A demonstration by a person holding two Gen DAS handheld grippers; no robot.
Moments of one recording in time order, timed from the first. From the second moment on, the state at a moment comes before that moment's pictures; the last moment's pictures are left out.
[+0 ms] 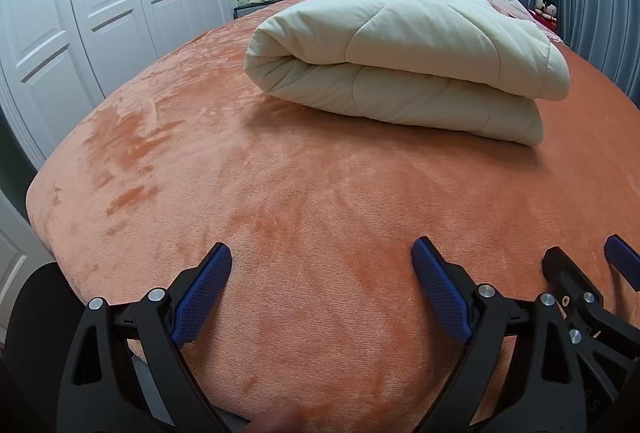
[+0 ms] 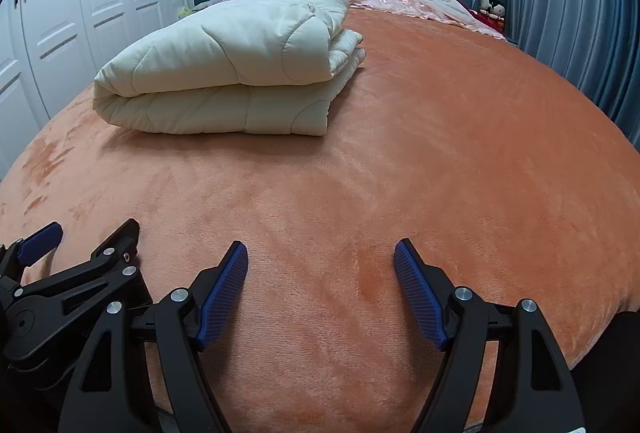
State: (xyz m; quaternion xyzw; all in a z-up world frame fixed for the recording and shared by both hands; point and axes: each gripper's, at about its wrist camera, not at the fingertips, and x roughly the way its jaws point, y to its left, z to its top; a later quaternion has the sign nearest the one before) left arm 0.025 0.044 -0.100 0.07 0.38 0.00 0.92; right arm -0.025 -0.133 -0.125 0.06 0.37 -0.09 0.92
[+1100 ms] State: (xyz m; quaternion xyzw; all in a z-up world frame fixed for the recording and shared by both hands) left arm 0.025 0.046 -0.099 0.07 0.37 0.00 0.92; right arm -0.025 -0.132 -0.125 0.06 0.37 -0.09 0.92
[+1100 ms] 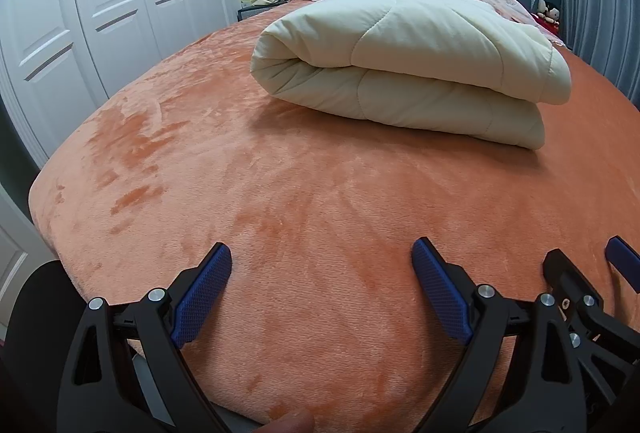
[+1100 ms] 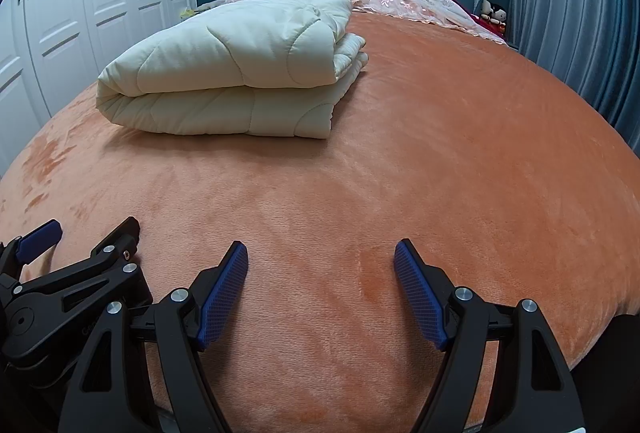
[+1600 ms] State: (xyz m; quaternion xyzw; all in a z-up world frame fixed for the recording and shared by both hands) left arm 0.023 0.046 -0.098 0.07 0.37 0.01 0.93; right arm -0.025 -0.131 -0.124 0.05 0.37 -0.09 0.92
